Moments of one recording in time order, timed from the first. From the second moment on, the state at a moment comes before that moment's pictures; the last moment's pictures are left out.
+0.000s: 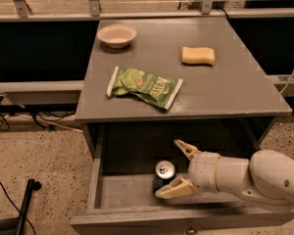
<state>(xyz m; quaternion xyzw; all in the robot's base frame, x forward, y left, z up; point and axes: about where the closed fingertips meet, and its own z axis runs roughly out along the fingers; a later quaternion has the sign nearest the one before) 0.443 -0.066 0.690 -0.50 0.70 0.22 0.46</state>
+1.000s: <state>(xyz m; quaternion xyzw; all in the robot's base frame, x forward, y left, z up) 0.436 -0.059 0.673 -0.48 0.70 0.26 0.46</state>
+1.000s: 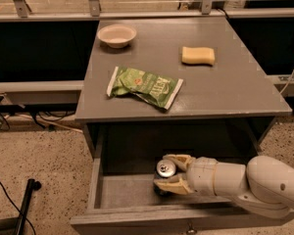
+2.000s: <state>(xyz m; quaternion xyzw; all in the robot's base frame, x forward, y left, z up) 0.455 -0.090 0.799 -0.49 0.63 0.28 0.54</state>
